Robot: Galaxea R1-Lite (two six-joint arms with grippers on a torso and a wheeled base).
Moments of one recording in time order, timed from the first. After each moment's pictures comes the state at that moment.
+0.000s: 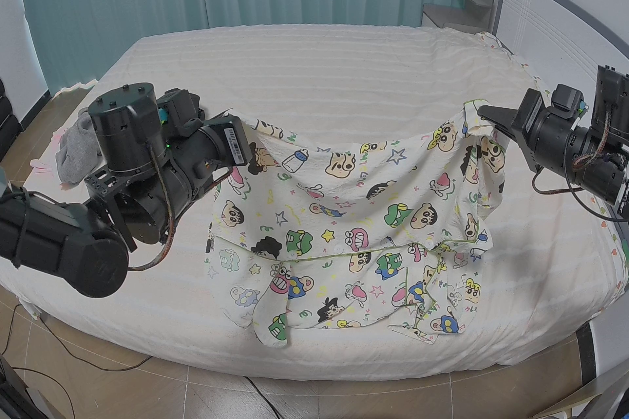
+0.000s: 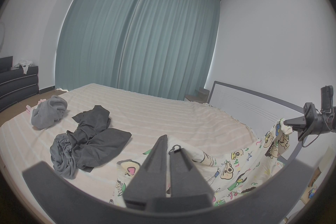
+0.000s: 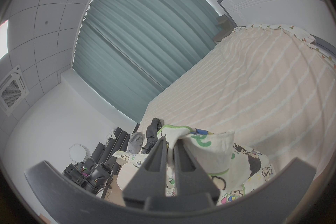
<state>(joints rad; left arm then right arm) -0.53 1.76 -0.88 -0.93 0.29 -0.17 0.36 1.52 -0.89 -0.57 0.09 0.71</state>
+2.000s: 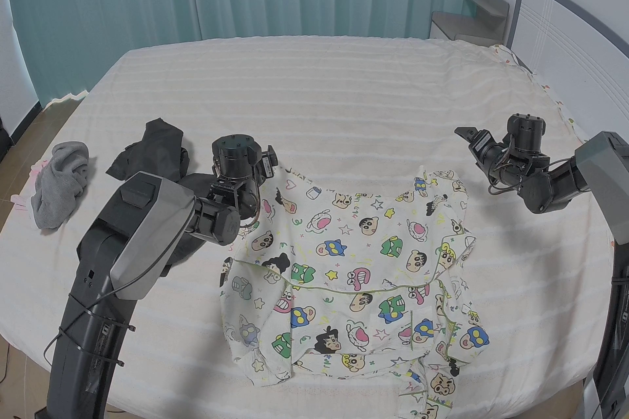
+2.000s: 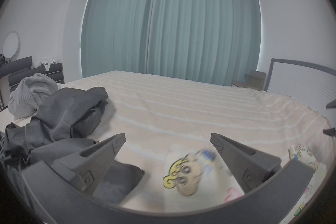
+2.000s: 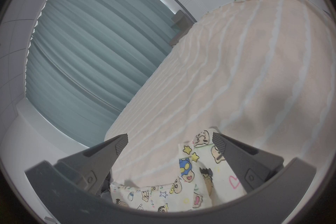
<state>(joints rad) -0.34 2.64 -1.83 -0.73 0.47 -0.19 0.07 2.30 -1.41 -0.69 0.07 0.83</state>
